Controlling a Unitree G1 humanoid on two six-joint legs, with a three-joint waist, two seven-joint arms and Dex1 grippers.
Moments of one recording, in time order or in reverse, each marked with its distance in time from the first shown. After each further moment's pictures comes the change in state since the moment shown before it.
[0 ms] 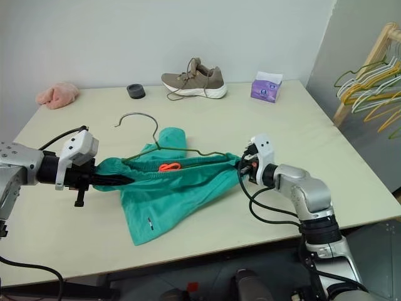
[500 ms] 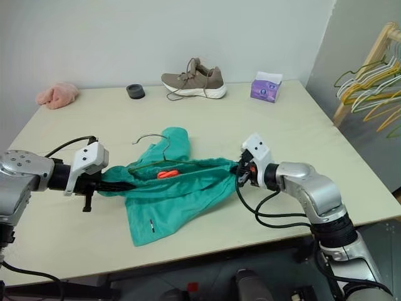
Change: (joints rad) left arm 0.024 -0.045 -0.050 0.003 0.078 -0.036 0.077; right arm -0.037 -0.122 0.139 -0.168 -0.015 0.038 0.074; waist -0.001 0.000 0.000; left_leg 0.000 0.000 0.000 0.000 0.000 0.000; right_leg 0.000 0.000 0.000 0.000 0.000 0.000
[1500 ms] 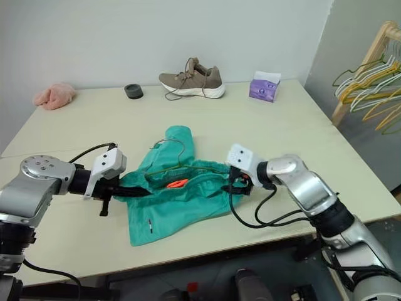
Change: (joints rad) left arm -0.015 -0.070 -0.043 -0.051 0.012 0.056 -0.030; right arm -0.142 -0.096 0.266 0.143 -0.267 -0.262 0.264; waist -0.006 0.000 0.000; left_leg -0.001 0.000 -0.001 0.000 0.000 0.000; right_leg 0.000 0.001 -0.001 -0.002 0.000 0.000
